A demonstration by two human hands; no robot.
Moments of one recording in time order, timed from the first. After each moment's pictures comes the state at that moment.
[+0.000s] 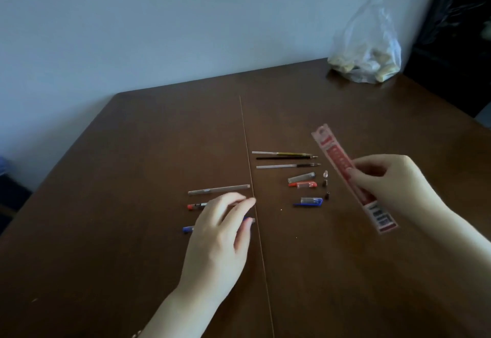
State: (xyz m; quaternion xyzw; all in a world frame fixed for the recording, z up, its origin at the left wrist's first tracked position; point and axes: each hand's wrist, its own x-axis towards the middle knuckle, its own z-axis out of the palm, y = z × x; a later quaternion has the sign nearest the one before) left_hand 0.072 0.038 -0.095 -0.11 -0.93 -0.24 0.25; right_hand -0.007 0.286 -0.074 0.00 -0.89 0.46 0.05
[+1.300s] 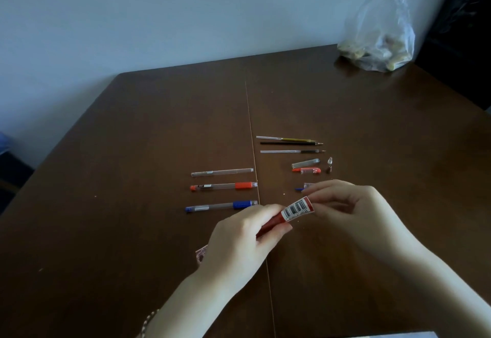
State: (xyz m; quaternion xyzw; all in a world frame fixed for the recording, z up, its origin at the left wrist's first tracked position) left_hand 0.085 0.055 -0.100 -0.14 -0.93 -0.34 0.07; right_hand 0.047 0.238 -0.089 0.15 -0.82 0.55 -0.02
